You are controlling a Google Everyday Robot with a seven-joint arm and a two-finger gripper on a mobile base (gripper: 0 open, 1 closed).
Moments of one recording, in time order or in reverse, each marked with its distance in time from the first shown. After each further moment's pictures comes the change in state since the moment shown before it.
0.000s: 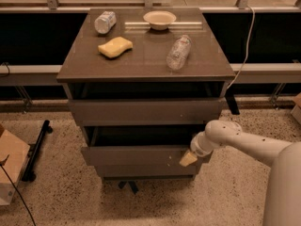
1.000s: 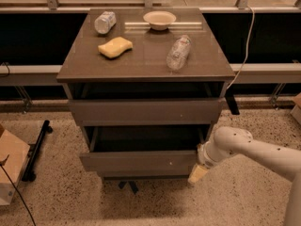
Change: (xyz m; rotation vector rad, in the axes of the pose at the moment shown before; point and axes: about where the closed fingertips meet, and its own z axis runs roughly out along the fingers) arm 0.043 0.048 -0.020 -0.115 0.049 -0.088
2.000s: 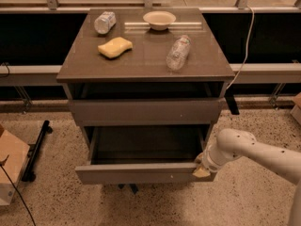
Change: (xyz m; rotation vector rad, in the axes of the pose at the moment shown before) arm 0.010 0.017 -0.003 -0.054 0.013 -0.036
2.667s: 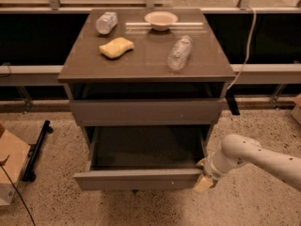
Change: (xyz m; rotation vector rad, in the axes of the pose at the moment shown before) arm 0.029 0.036 0.002 -0.067 -0.005 0.064
